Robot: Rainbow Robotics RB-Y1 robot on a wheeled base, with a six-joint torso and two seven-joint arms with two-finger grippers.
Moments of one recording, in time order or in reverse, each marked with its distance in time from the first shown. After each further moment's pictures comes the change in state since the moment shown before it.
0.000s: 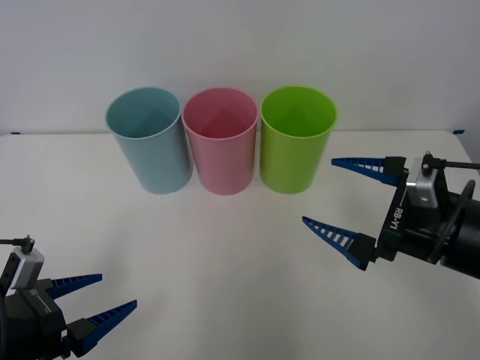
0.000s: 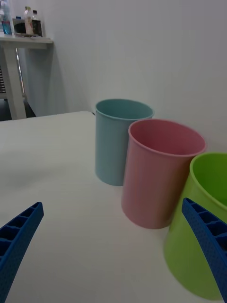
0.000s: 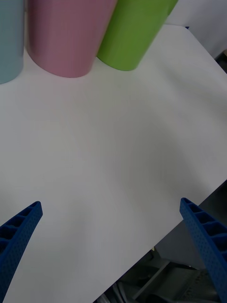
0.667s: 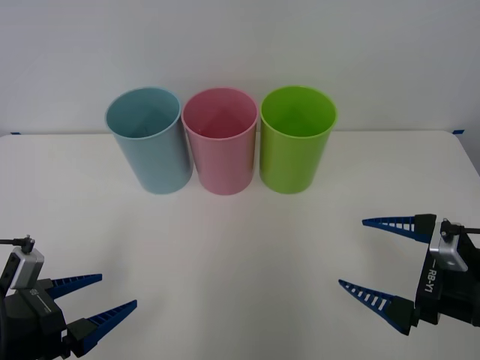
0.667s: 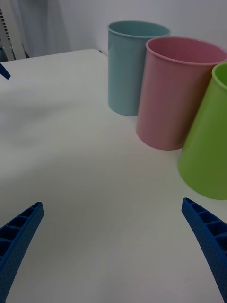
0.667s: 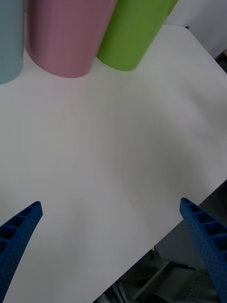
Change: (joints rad) right arm 0.214 -0.086 -0.058 -0.048 0.032 -0.051 0.049; left arm 0.000 0.000 0.000 0.000 0.000 0.000 0.000
